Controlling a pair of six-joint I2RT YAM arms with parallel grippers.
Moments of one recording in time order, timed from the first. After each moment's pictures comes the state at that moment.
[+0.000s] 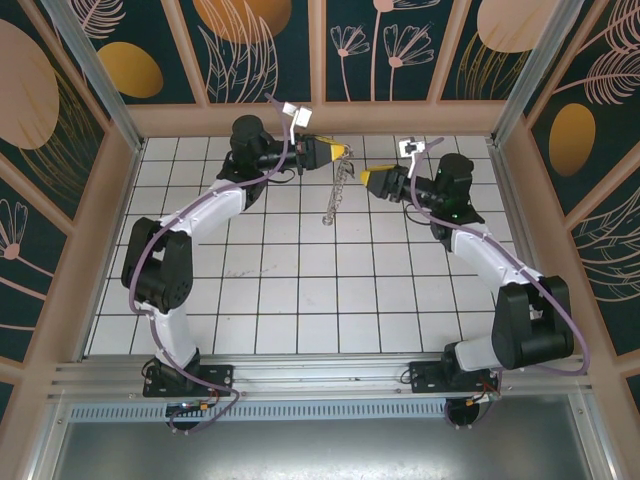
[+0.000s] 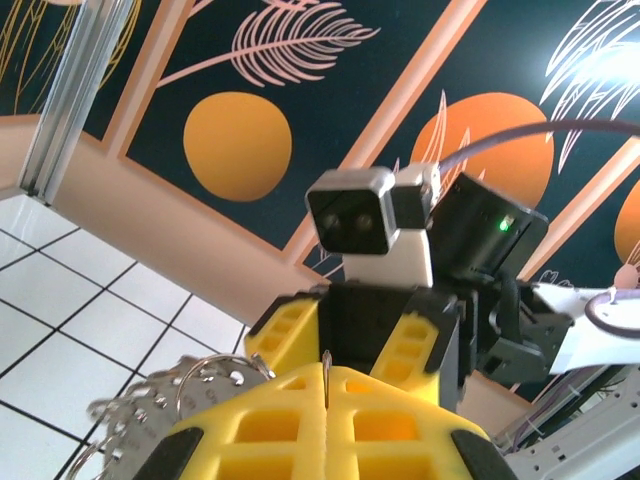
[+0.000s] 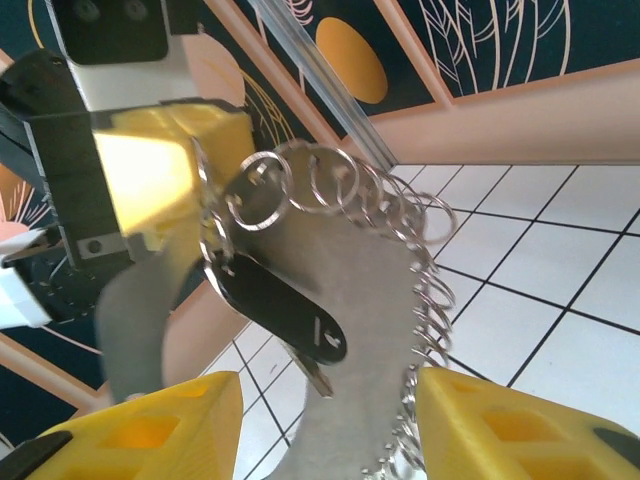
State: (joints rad) left arm -0.44 1.88 1.46 0.57 1.05 -0.71; right arm 0.23 1.40 0.90 0.41 -0.89 0.55
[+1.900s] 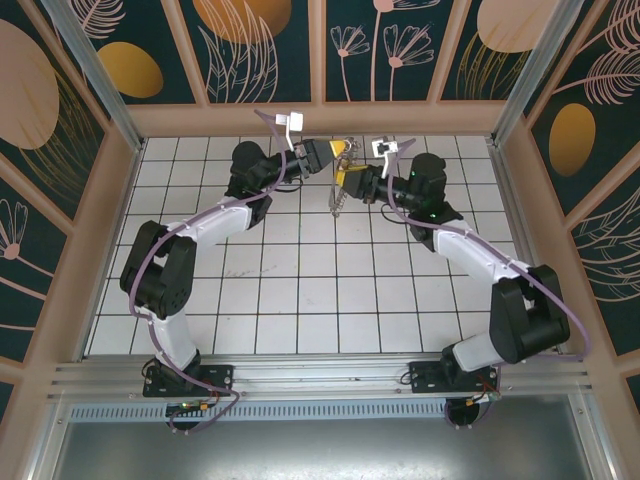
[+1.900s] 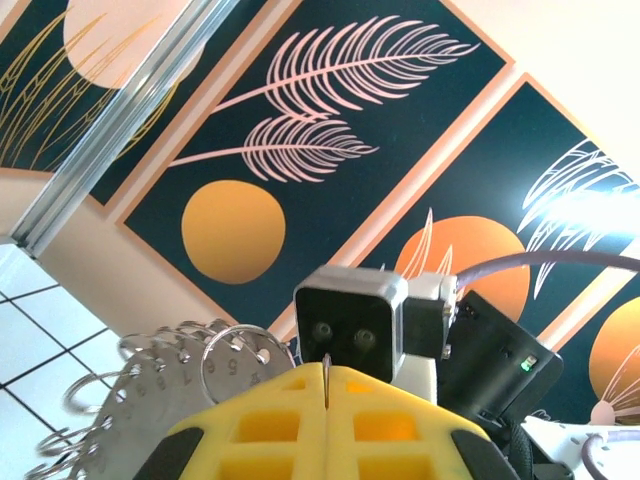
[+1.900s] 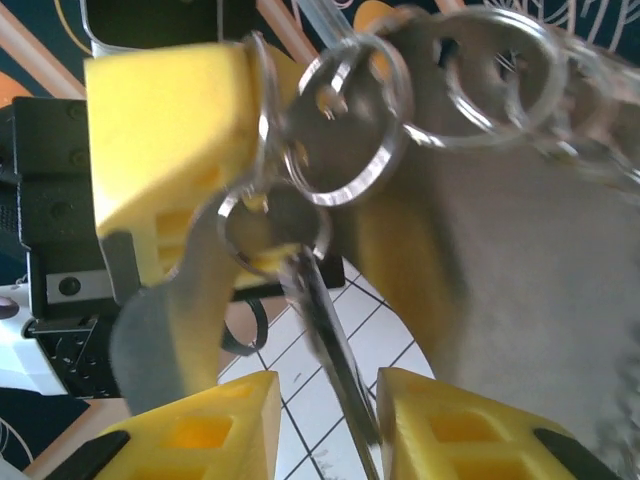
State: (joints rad) left arm -0.49 1.84 1.28 0.95 0.79 -1.03; right arm 0.37 1.43 0.94 0.44 -0.77 0.57
